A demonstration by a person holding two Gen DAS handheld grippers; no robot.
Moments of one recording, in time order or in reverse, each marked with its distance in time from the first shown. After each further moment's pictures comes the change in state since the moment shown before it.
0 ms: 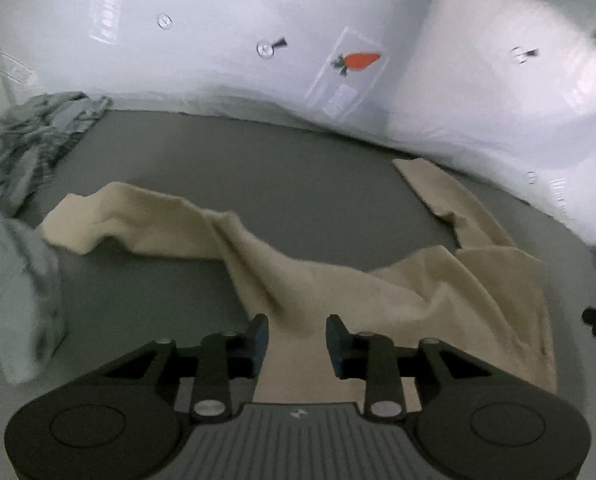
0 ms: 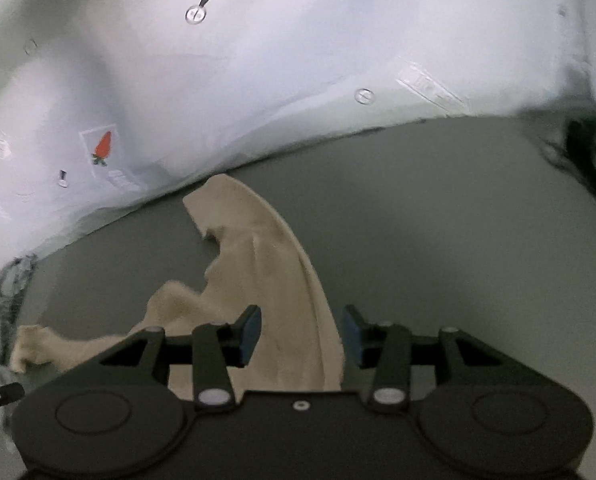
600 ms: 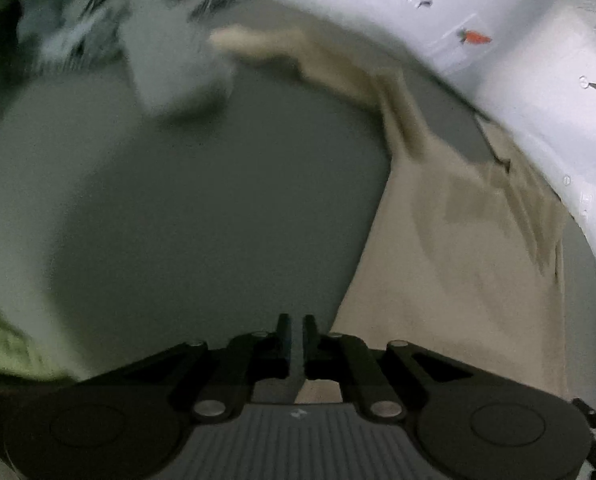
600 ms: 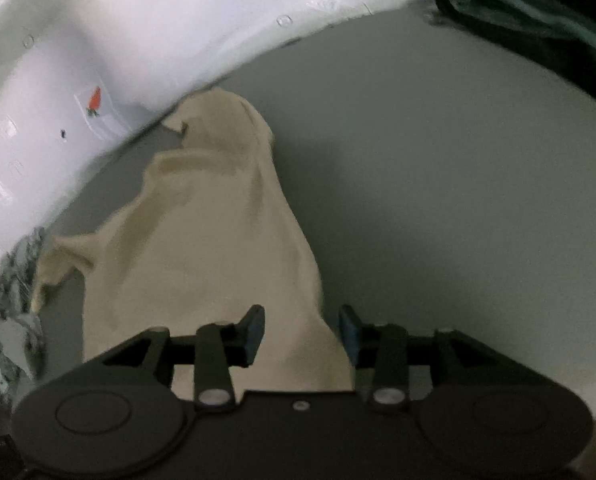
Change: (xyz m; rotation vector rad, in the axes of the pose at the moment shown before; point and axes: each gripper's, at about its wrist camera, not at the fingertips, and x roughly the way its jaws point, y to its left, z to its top) left arm -0.123 0.089 -0.171 -0.298 0.088 0.036; right arm -0.147 -0.037 -0.187 0.245 0.079 -0.010
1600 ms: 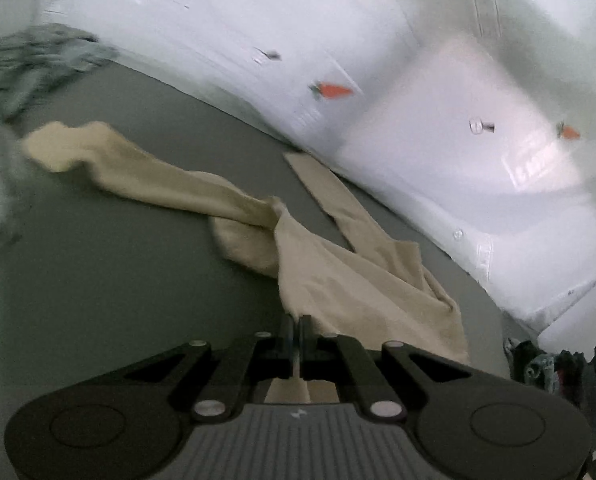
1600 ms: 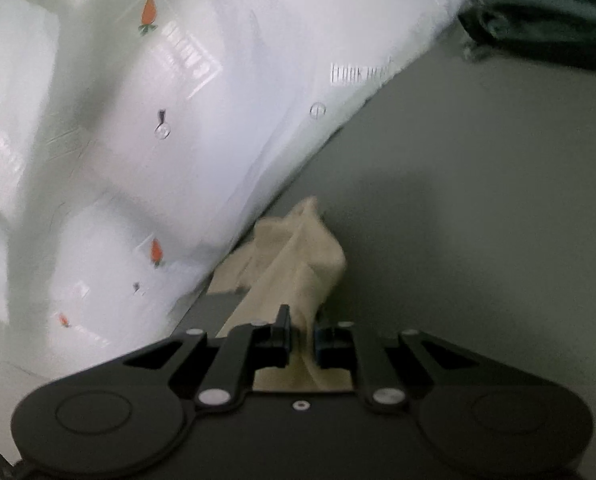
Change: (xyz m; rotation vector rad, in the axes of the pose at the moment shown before) left arm 0.008 -0.124 0.071 0.034 -0.124 -0.272; right arm 0.029 -0.037 0.077 0.297 -0.154 0.354
